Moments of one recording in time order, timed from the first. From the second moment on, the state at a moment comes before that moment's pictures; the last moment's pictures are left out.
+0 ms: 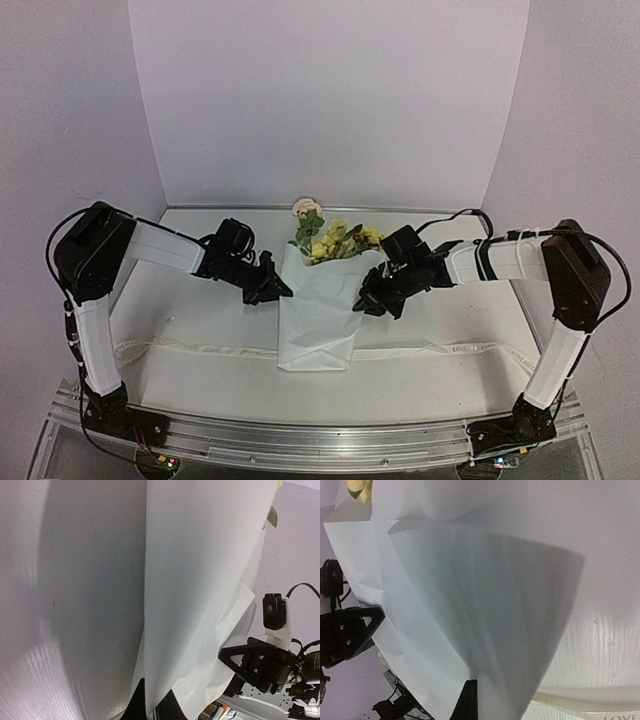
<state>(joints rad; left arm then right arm) -0.57 1.94 1.12 -0.02 0.67 -0.99 0.70 1.80 1.11 -0.27 -0.33 1.15</state>
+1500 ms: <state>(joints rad) -0.45 1.05 0.57 -0.52 -0.13 -1.27 0.61 1.34 0.87 -0.60 0.07 1.03</state>
